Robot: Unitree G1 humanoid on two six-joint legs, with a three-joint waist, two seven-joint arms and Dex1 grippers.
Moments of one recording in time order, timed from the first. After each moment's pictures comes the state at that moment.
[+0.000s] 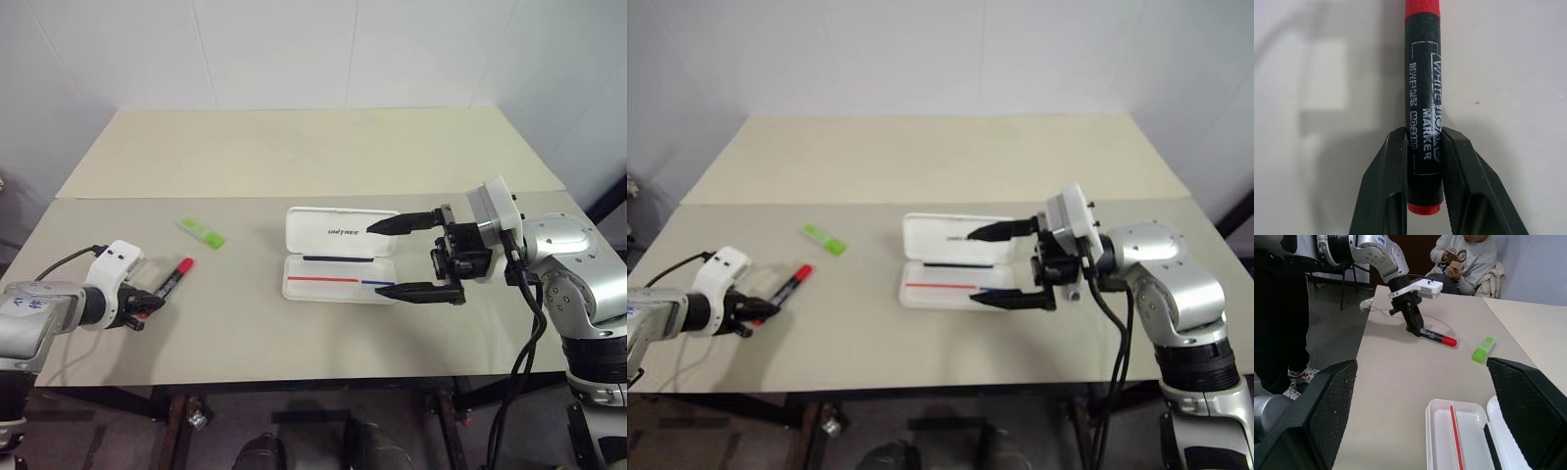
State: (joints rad) left arm -0.31 1.02 0.13 -0.07 -0.36 1.06 -0.73; right arm -0.63 -0.73 -0.03 -0.20 0.66 0.42 1.34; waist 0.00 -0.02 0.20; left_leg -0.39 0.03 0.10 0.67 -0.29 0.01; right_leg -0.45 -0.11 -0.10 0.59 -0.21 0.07
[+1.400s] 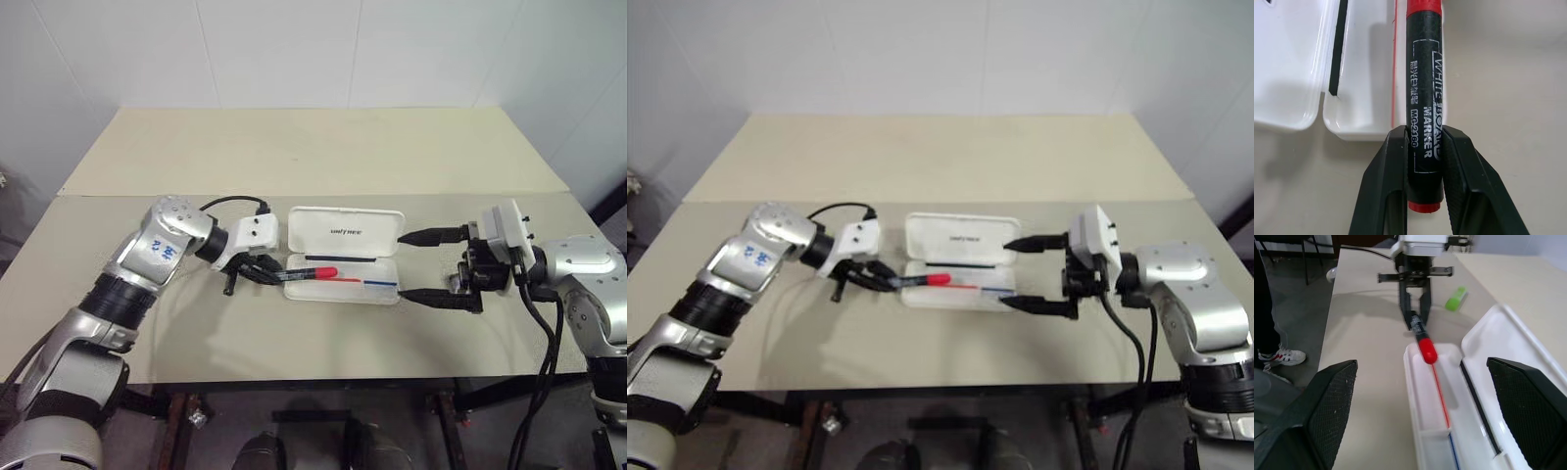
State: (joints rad) left arm -0.96 0.70 -0.42 0.29 -0.04 0.33 -1.31; right arm -0.47 -0.81 -0.10 -0.15 0.57 0.35 1.32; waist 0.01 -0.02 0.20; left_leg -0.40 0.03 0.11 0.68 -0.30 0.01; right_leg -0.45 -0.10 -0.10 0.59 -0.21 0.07
